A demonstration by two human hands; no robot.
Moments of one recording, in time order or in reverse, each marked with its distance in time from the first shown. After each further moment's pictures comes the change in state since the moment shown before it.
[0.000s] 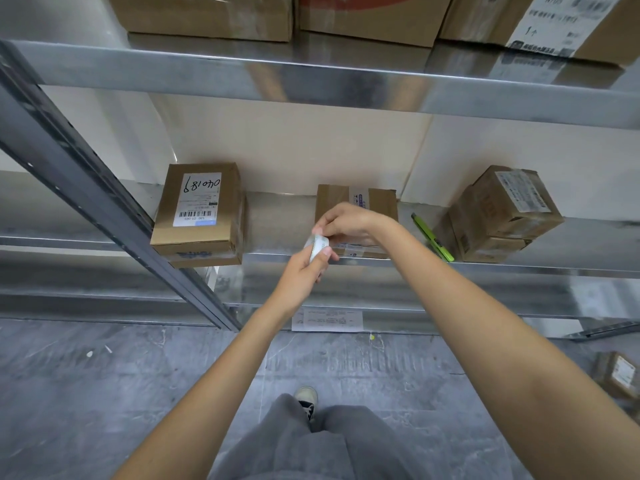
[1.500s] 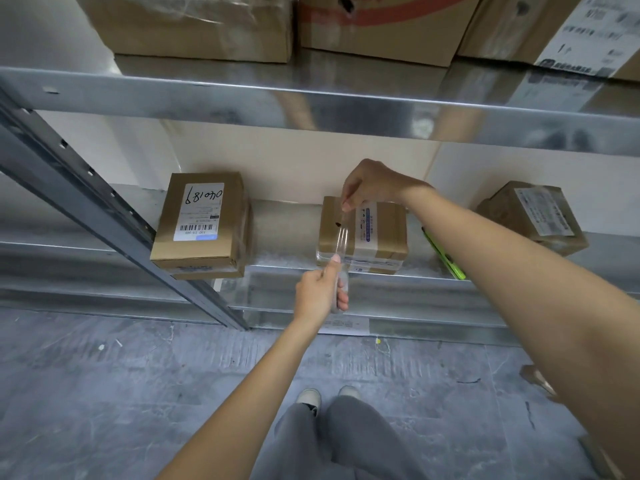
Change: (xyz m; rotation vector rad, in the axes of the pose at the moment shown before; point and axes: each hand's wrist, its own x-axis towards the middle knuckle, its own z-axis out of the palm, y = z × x) left_hand 0.023 0.011 0.033 -0.054 0.248 -0.365; right_hand 0.022 -0.042 -0.089 -0.483 0.133 -0.217
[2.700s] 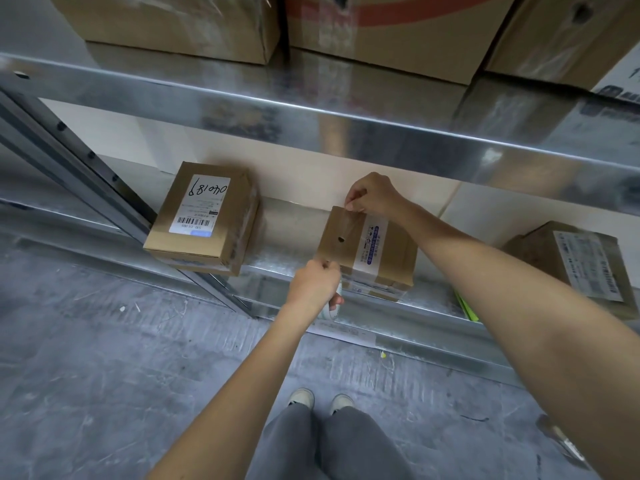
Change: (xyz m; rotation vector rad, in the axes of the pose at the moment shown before) left_hand 0.042 0.037 0.021 0.278 0.056 -0.156; right_hand 0.072 0.054 0.015 -0.017 0.102 -0.025
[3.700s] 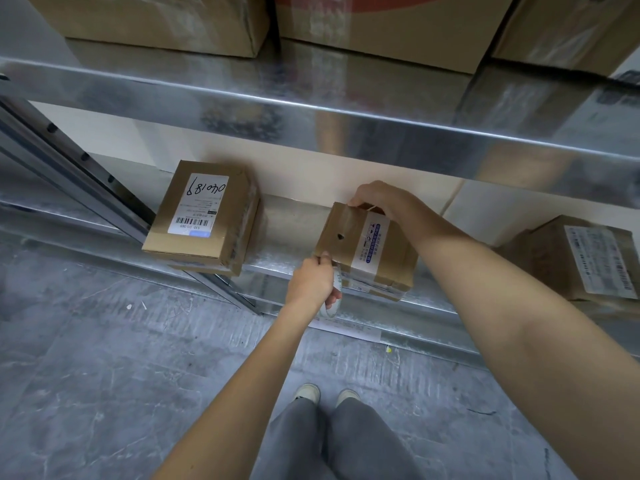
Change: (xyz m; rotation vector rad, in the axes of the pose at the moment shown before) left_hand 0.017 -0.006 0.005 0.027 0.038 -0.089; right_hand 0.005 -0.010 0.001 0.305 -0.145 0.575
